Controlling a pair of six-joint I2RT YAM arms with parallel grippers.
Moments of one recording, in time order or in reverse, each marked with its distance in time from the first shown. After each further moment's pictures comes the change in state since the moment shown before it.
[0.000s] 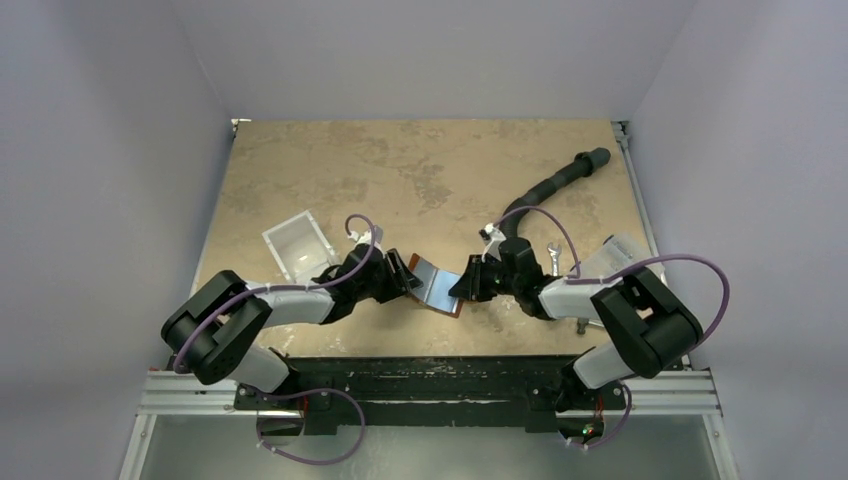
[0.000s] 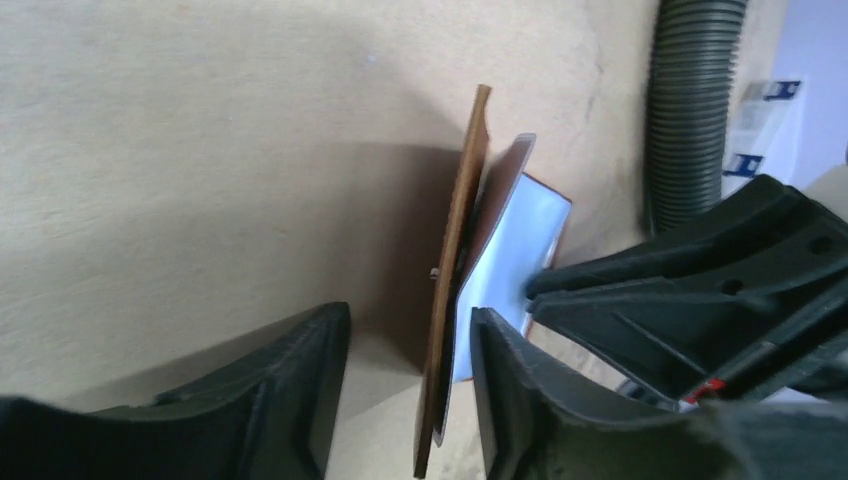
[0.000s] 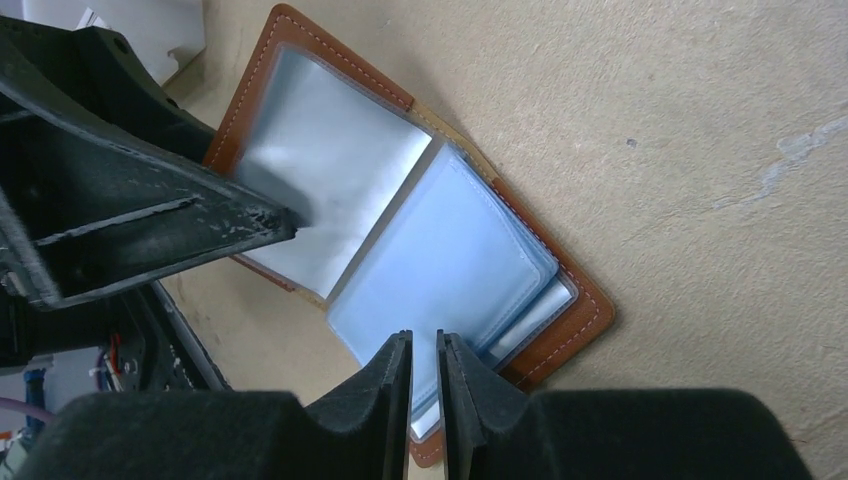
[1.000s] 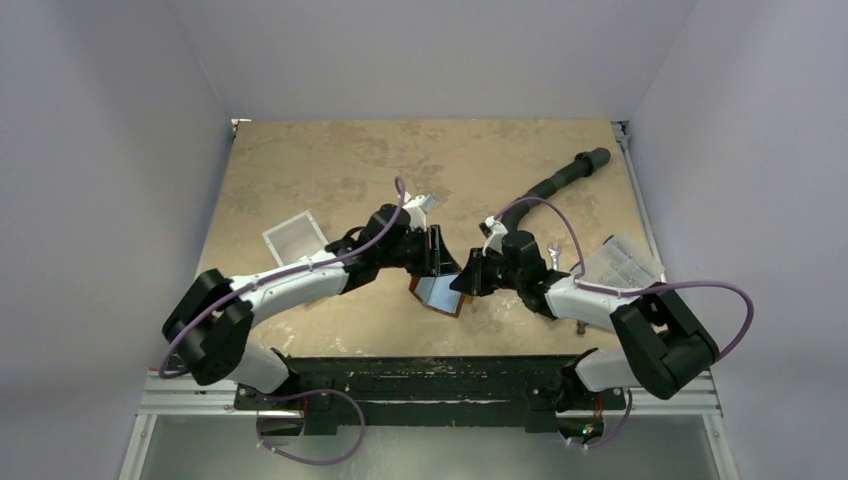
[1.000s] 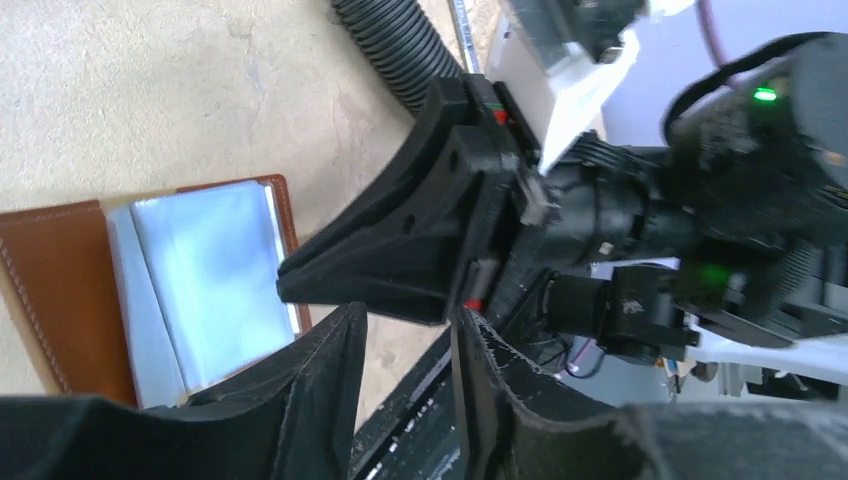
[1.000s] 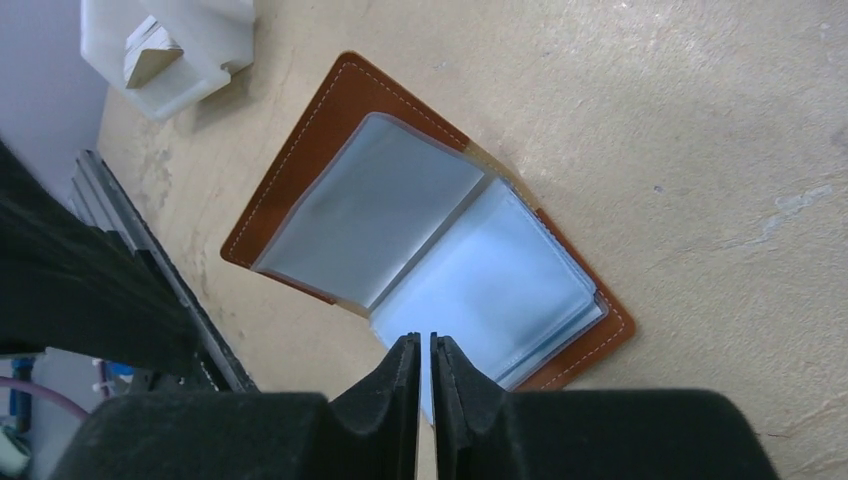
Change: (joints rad) left arm -0.061 -0.051 0.402 -0.313 0.297 0.231; right arm 0.000 -0.119 0.050 -0.138 -0.004 -0.070
